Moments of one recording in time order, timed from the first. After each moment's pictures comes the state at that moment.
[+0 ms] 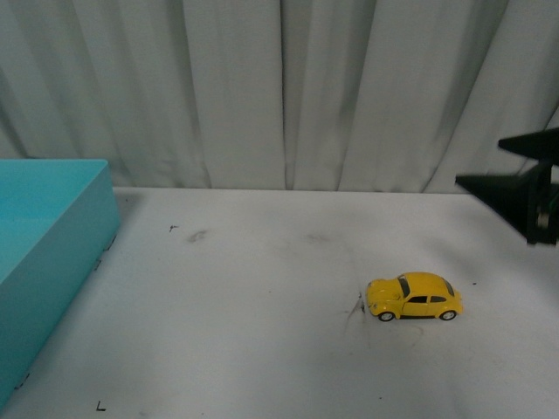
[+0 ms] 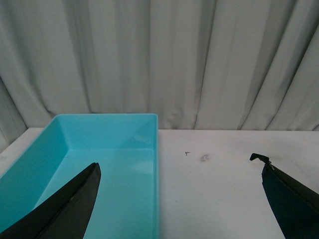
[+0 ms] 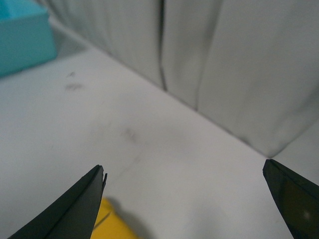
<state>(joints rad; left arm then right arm) 0.00 0.01 0.01 0.00 0.00 0.00 -0.10 1.98 0.90 0.67 -0.81 -0.44</state>
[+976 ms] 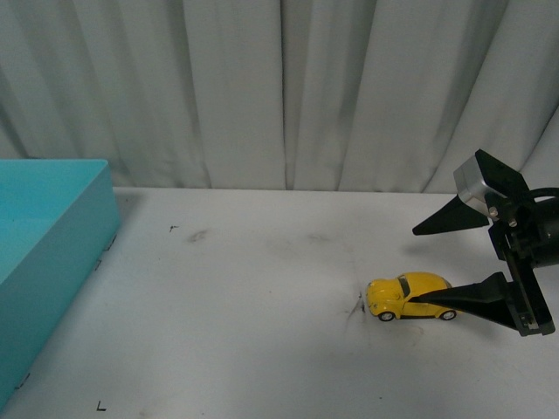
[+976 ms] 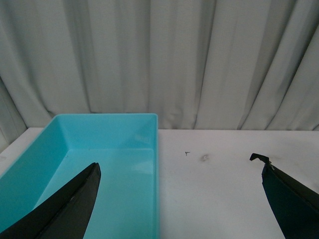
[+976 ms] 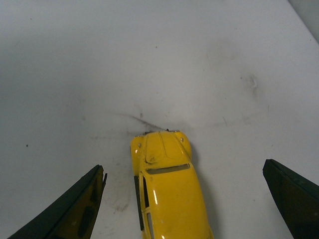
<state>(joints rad) 0.00 0.01 0.01 0.00 0.00 0.00 -0.06 2.29 1.41 -0.40 -0.99 -1.42</state>
